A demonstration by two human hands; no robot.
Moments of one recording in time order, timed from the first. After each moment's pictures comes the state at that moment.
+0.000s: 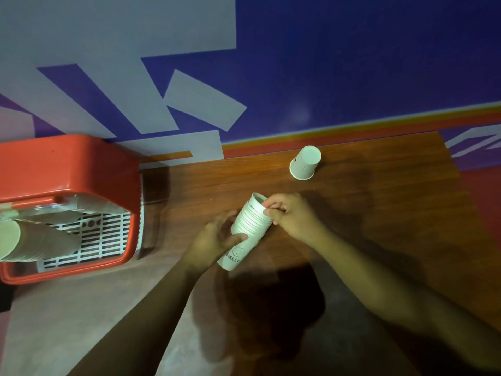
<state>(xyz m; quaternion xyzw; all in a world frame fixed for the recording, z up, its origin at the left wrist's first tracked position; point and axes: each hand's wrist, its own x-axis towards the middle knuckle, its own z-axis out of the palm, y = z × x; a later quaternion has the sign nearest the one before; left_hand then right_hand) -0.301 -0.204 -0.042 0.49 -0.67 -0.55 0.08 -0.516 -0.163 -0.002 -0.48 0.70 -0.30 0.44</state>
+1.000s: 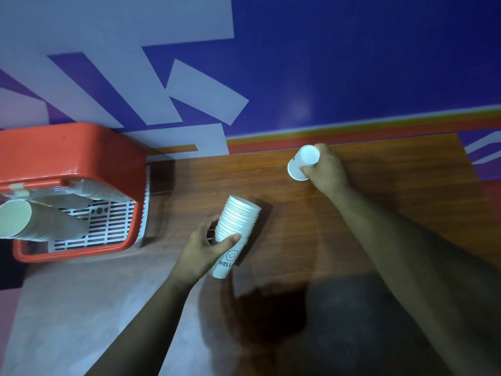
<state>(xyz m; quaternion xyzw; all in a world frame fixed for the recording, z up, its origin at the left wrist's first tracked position) -0.286 -0.163 -0.040 0.56 -0.57 -0.57 0.19 -0.621 -0.228 -0.055 -0.44 0.84 -0.23 0.24</state>
